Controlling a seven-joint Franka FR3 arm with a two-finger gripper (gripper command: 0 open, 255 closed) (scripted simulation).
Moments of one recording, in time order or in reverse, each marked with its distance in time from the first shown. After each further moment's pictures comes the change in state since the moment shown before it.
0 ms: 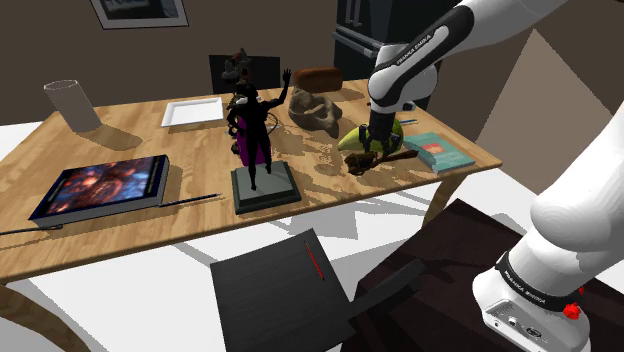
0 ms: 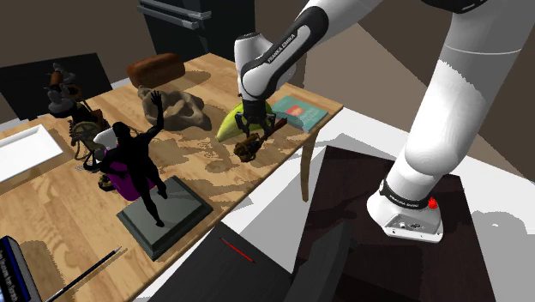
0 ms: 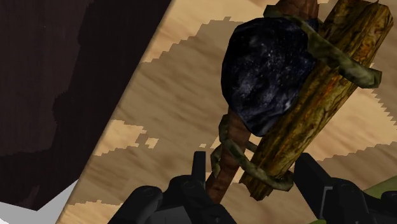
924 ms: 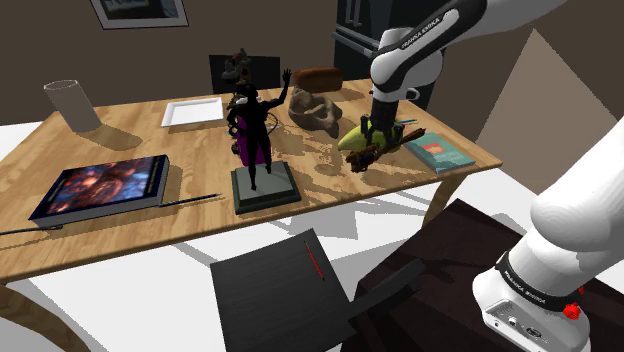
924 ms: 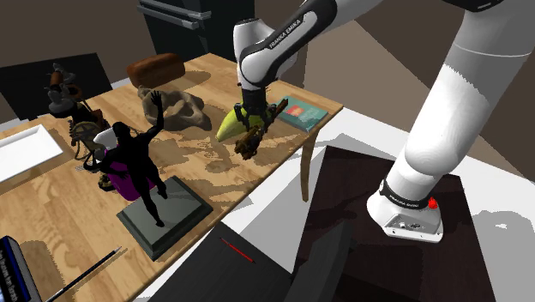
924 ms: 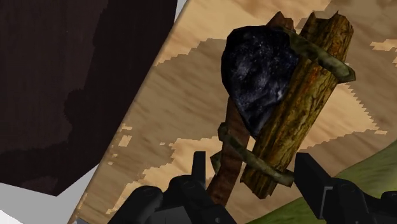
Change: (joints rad) arm -0.003 -0.070 0.002 0.021 0.015 -0.092 -0.008
